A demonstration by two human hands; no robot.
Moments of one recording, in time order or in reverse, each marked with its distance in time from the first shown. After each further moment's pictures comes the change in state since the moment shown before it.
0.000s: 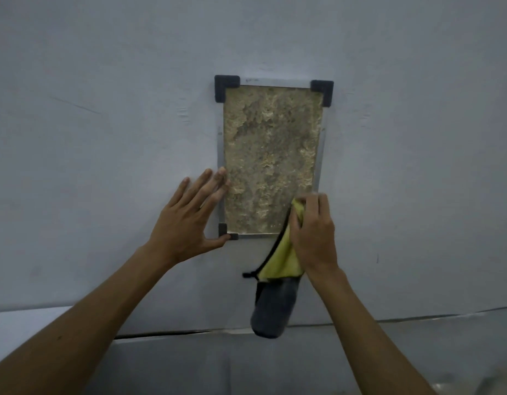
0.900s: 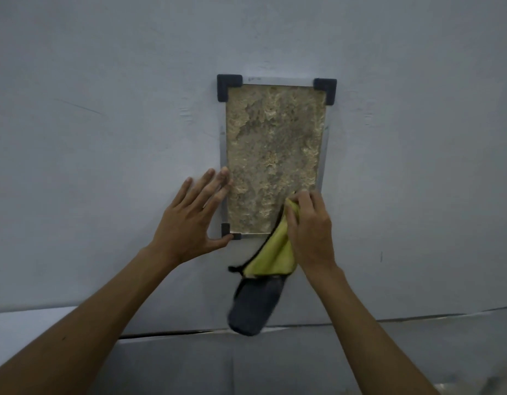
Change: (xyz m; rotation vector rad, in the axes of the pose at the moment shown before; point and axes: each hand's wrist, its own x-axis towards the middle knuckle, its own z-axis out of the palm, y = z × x) left_hand 0.000 0.001 0.000 0.001 0.016 -0.004; right_hand 0.001 -0.006 0.008 0.006 -0.008 -0.044
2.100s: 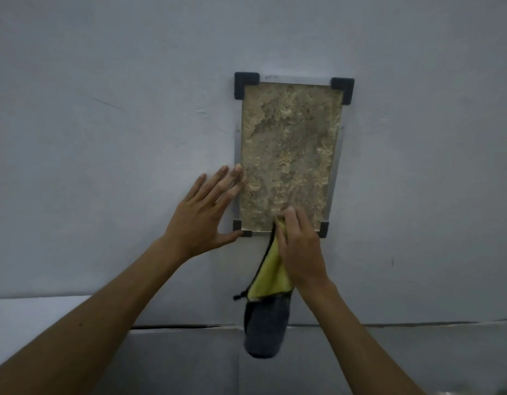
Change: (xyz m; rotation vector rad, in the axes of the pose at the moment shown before) left_hand 0.001 -0.001 -0.007 -0.003 -0.047 0.003; right_hand -0.031 -0.015 0.020 -0.018 -0.154 -0.118
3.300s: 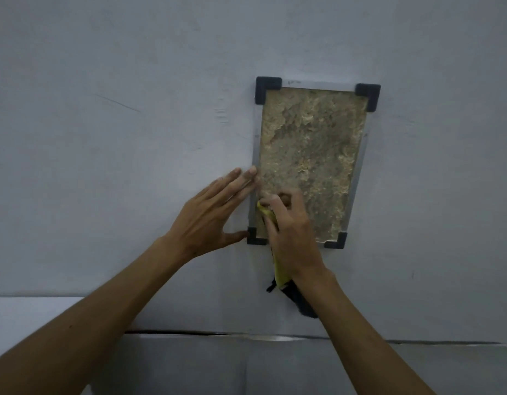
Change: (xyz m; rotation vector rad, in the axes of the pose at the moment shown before) left_hand 0.004 -0.020 -0.012 -0.050 -0.029 0.054; right_hand 0.041 -0.040 0.010 0.125 0.006 -0.090
